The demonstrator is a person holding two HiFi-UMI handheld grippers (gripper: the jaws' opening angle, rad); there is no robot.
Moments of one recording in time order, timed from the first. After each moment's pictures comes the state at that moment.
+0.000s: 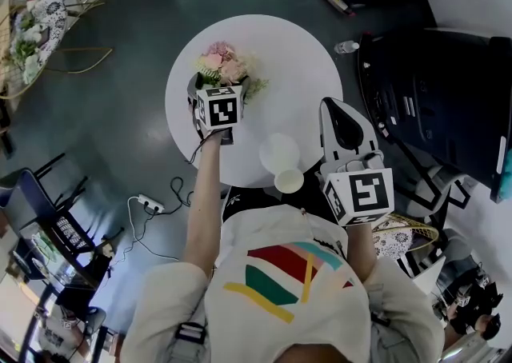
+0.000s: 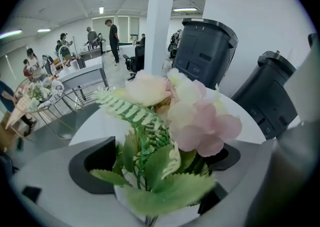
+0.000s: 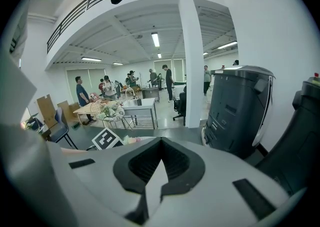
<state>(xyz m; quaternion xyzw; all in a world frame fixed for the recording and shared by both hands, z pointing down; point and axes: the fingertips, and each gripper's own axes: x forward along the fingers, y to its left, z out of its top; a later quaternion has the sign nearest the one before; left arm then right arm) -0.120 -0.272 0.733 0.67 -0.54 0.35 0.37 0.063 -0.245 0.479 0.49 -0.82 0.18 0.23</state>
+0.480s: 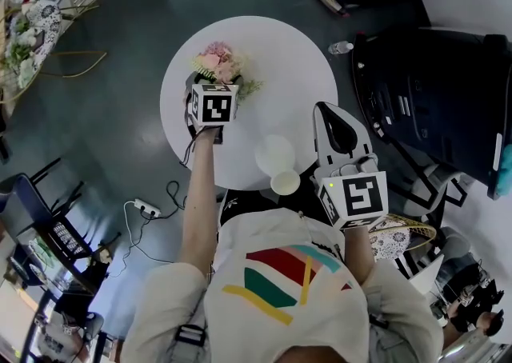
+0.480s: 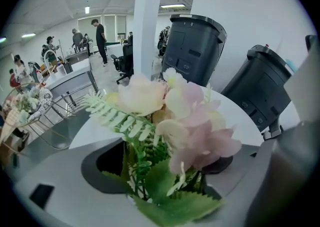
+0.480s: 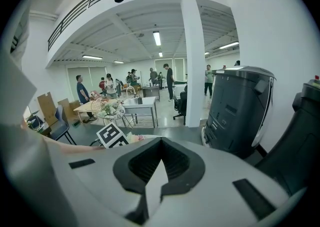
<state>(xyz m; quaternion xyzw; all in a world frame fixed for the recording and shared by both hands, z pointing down) -0.111 -0.281 0.733 0.70 -0.49 0.38 0.36 0.061 -0.239 0.483 0.49 -0.82 0.18 0.24</state>
